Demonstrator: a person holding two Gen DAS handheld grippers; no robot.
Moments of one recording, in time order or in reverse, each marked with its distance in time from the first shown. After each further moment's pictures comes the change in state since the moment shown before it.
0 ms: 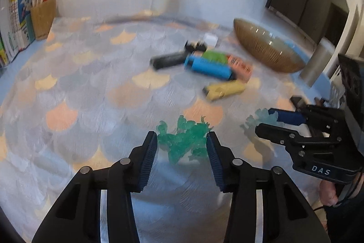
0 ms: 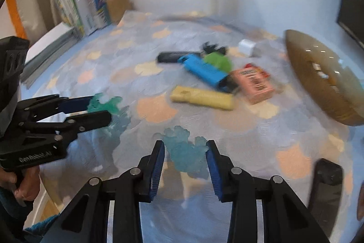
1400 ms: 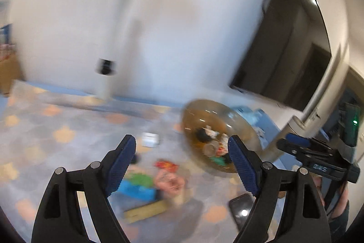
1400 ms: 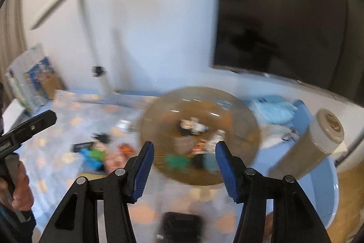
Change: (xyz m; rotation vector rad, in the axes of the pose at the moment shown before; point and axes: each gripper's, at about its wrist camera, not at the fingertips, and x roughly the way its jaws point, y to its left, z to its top) left arm -0.024 -0.074 0.159 -0.087 -0.246 -0.143; right arm -0.136 -0.160 0.083 0.198 -0.184 -0.238
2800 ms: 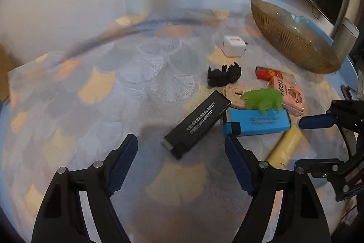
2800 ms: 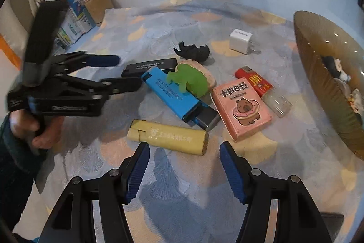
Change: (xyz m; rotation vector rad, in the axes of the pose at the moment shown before) left arm 0.109 0.113 -0.068 0.315 0.440 0.137; right arm 0.160 0.142 -0.084 -0.147 0.345 0.349
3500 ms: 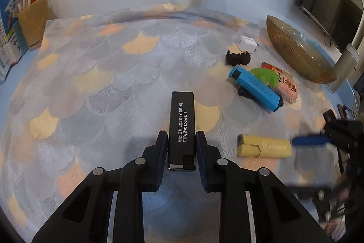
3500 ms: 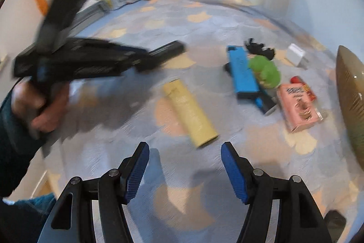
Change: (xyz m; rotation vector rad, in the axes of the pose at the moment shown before) left arm -0.049 0.015 -0.071 -0.213 -0.063 0.046; right arm -0.003 0.066 -0.027 -0.245 0.019 0.023
